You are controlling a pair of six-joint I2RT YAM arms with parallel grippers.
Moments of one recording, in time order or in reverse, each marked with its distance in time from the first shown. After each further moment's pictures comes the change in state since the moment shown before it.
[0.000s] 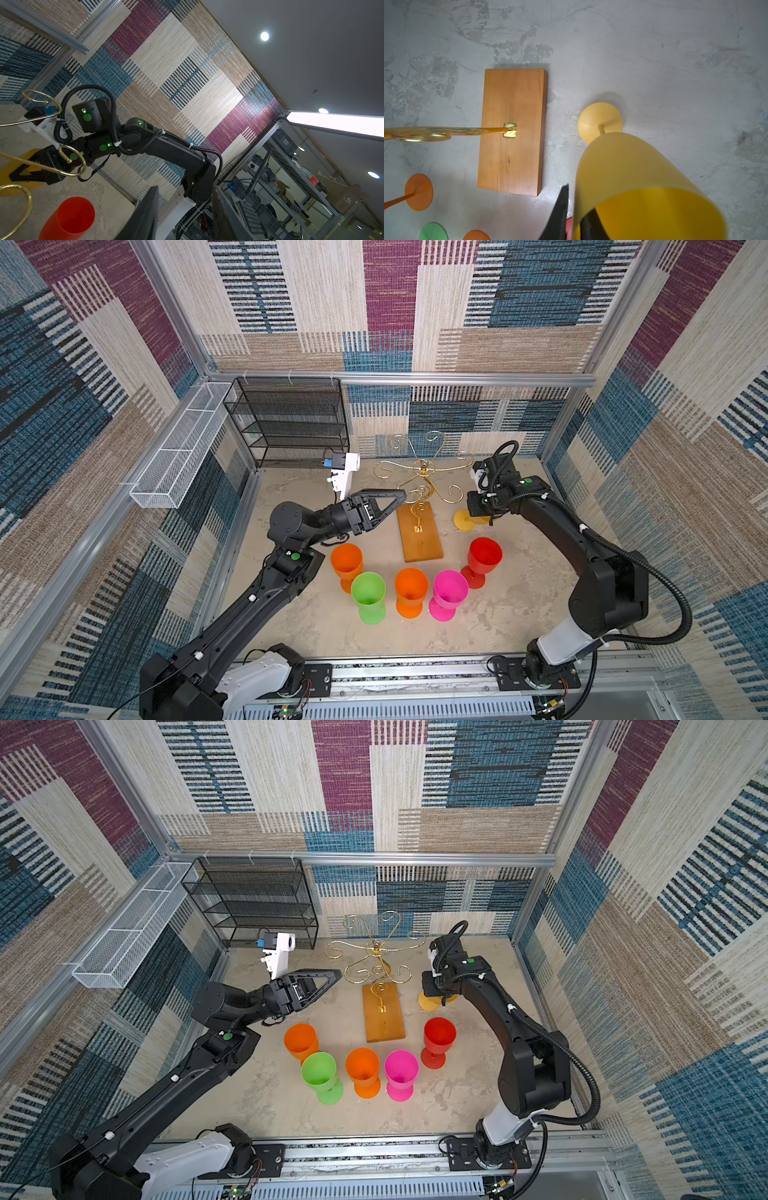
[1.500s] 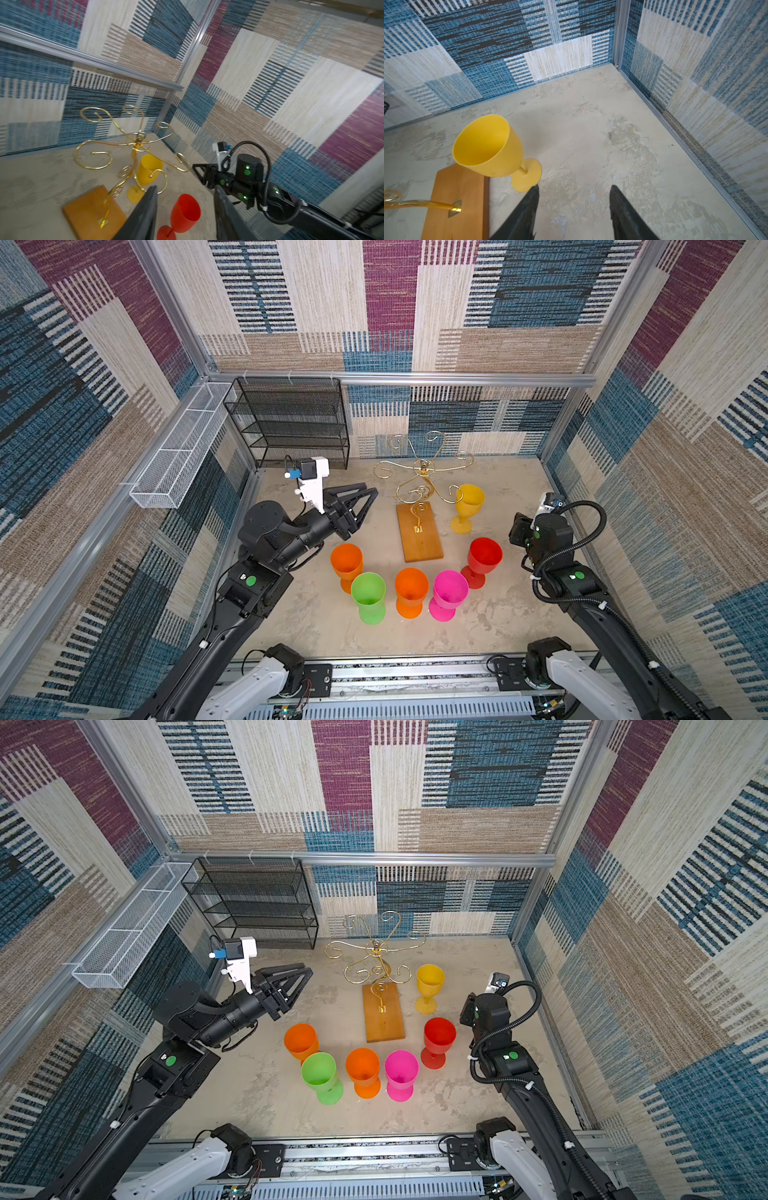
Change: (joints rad) left arm 0.035 -0.230 0.125 -0.783 -0.483 0.708; right arm -0.053 -0.776 -0.755 0.575 0.497 0.182
